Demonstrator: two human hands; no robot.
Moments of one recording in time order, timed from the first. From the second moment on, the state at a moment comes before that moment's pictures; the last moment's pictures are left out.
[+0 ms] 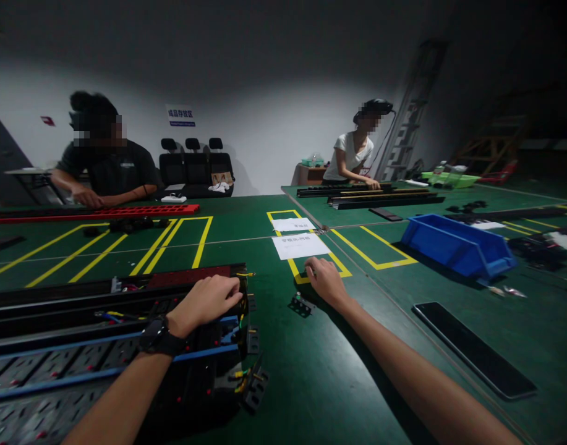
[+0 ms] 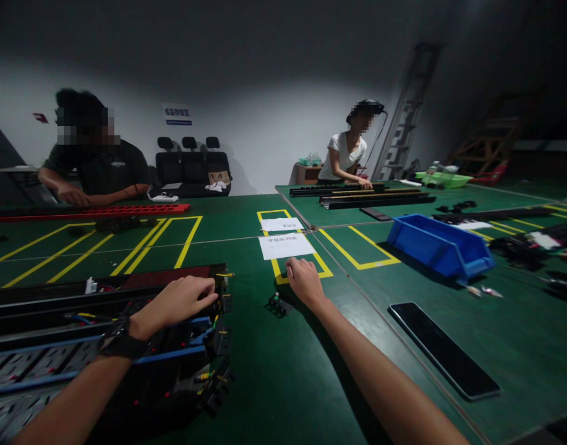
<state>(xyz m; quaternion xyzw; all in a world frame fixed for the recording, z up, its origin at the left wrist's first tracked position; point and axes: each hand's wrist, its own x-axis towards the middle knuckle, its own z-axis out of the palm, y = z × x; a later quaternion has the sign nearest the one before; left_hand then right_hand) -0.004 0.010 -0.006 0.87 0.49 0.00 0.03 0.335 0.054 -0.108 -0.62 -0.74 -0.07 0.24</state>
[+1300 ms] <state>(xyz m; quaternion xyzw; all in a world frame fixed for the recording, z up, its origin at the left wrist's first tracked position) -0.004 0.010 -0.007 0.87 0.49 0.02 0.03 0.336 0.056 -0.114 -0.58 -0.77 -0.05 0.24</state>
